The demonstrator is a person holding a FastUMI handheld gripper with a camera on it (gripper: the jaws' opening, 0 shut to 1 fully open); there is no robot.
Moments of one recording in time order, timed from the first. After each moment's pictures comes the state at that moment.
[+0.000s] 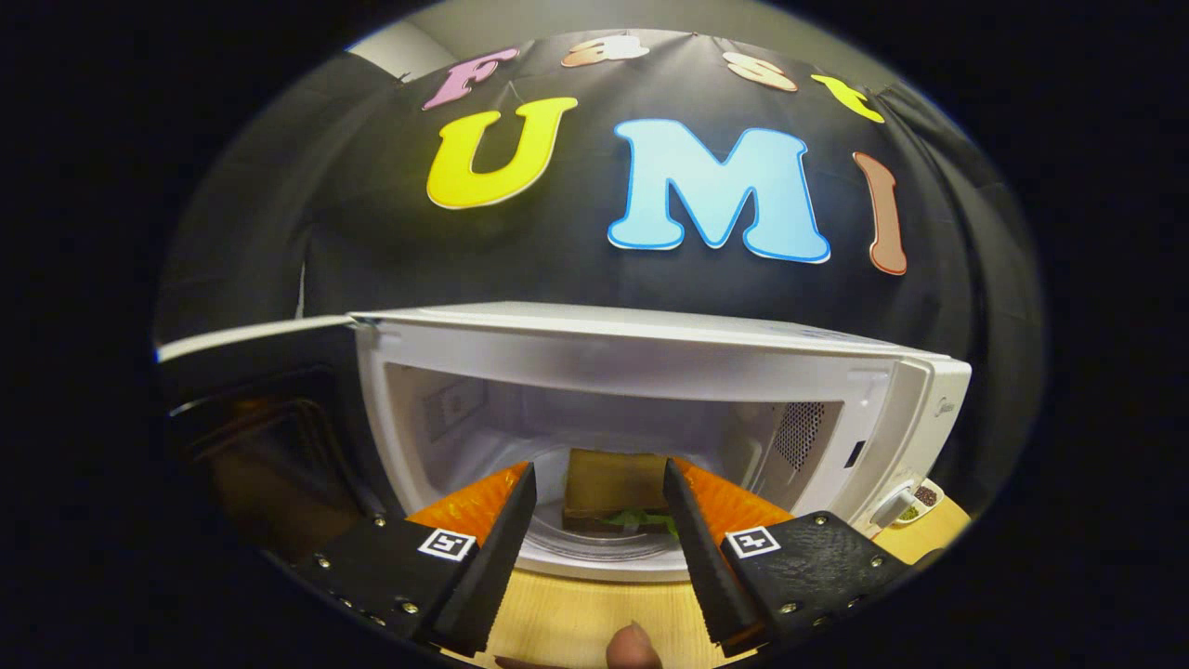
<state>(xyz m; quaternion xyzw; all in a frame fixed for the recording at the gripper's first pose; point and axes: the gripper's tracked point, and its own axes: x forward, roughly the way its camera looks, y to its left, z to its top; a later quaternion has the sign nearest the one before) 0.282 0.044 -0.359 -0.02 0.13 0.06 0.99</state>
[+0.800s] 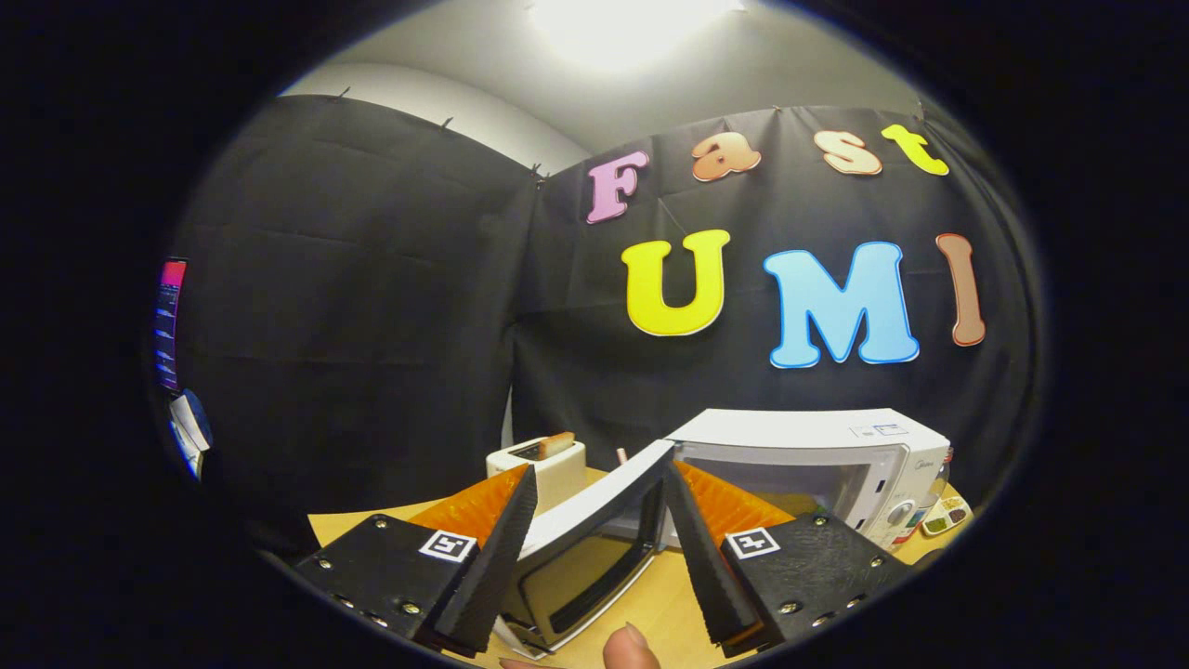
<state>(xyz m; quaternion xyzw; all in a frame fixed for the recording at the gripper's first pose) 0.036 0.147 -0.208 0.01 0.02 0.31 0.95</state>
